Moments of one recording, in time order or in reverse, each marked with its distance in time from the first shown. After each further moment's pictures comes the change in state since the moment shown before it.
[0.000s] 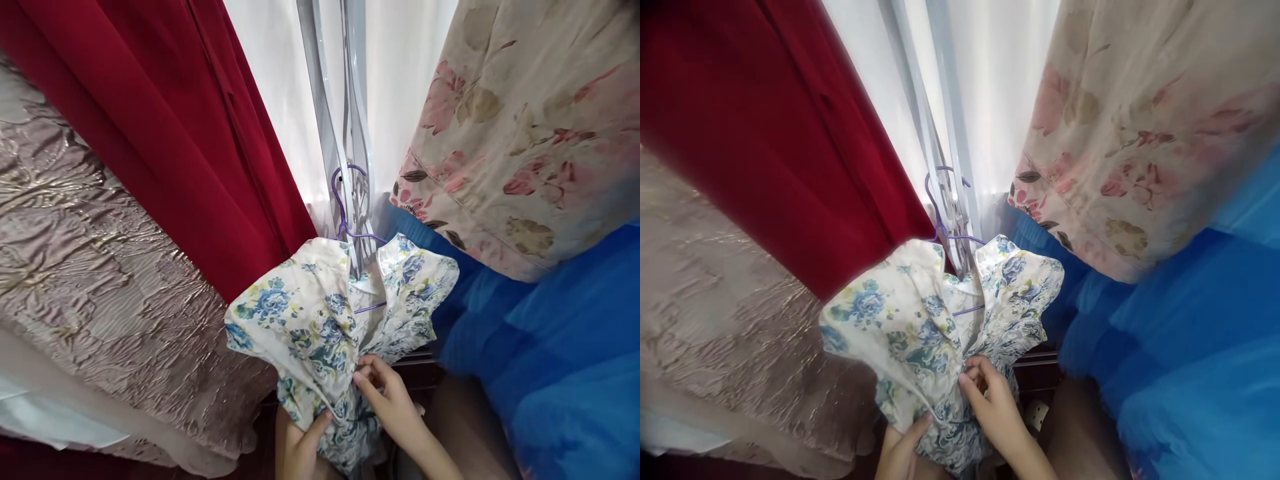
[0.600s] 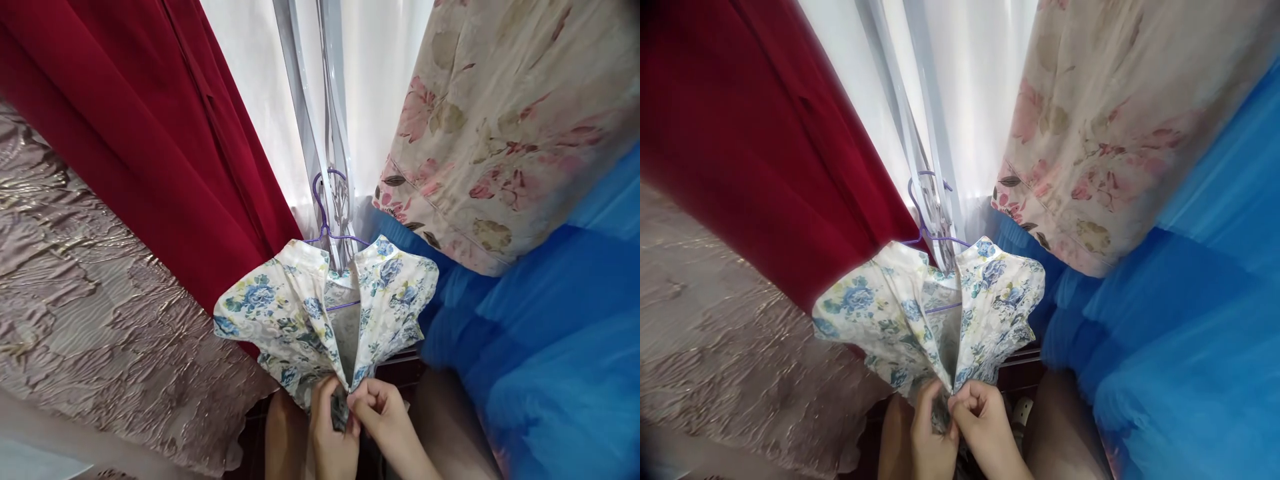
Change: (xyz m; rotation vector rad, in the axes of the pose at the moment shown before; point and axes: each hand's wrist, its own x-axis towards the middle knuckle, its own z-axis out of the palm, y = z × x) left_hand -0.009 -0.030 0.044 0.559 -0.080 0.738; right_hand -0.029 -0.026 0.006 0.300 0.005 0.185
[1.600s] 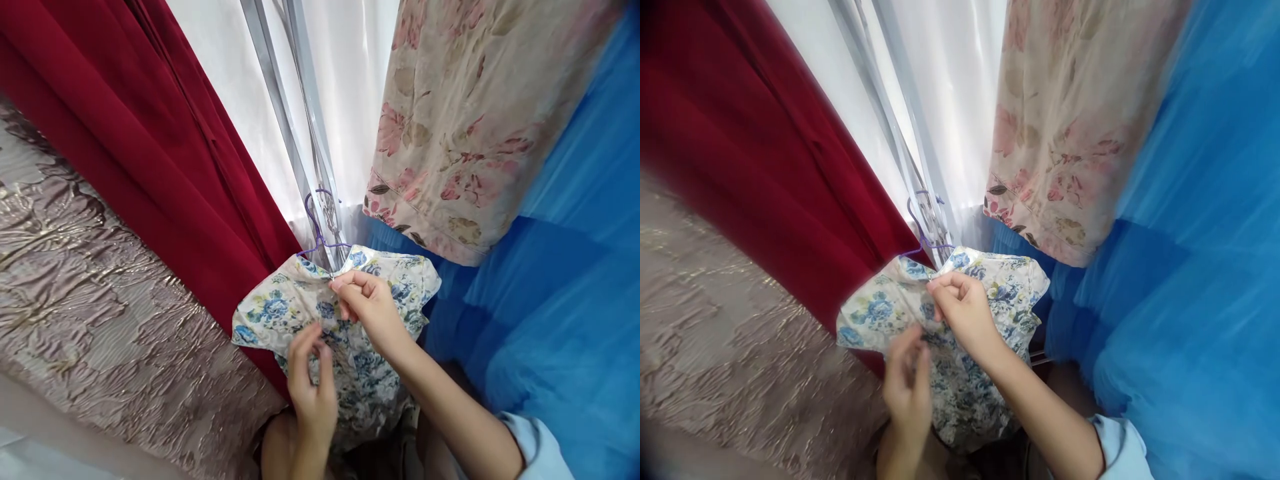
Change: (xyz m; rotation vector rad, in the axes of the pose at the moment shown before) left_hand 0.087 0.078 -0.024 -0.071 -0.016 0.398; right_hand 0.046 -0.177 0.038 0.035 0.009 -0.456
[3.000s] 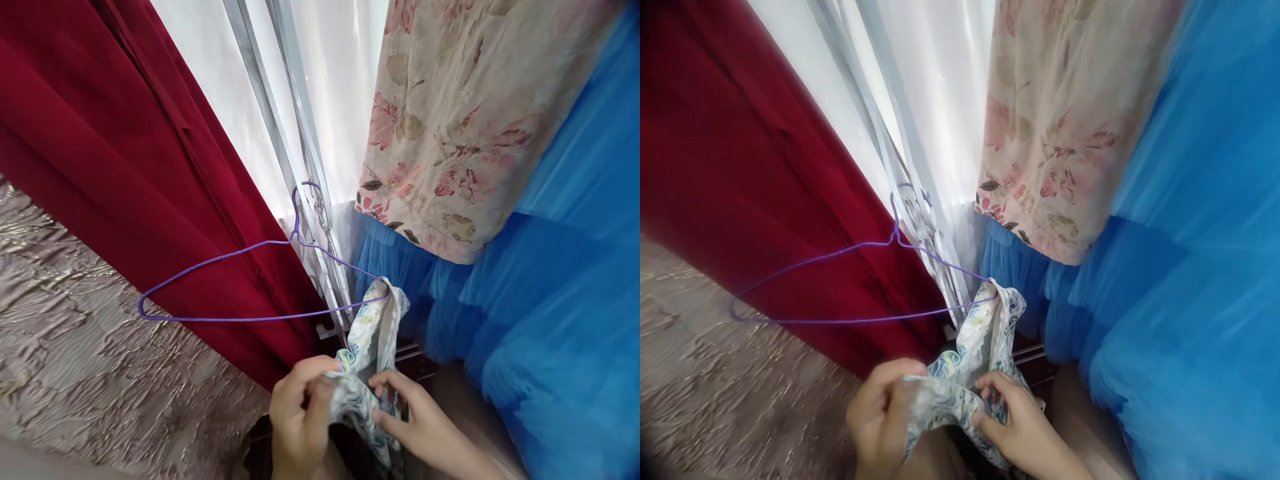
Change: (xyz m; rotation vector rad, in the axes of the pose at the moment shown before) left_hand 0.006 0.026 -0.012 -0.169 -0.142 -0.038; right_hand -0.135 0.096 -0.102 -0.632 -0.173 0.299
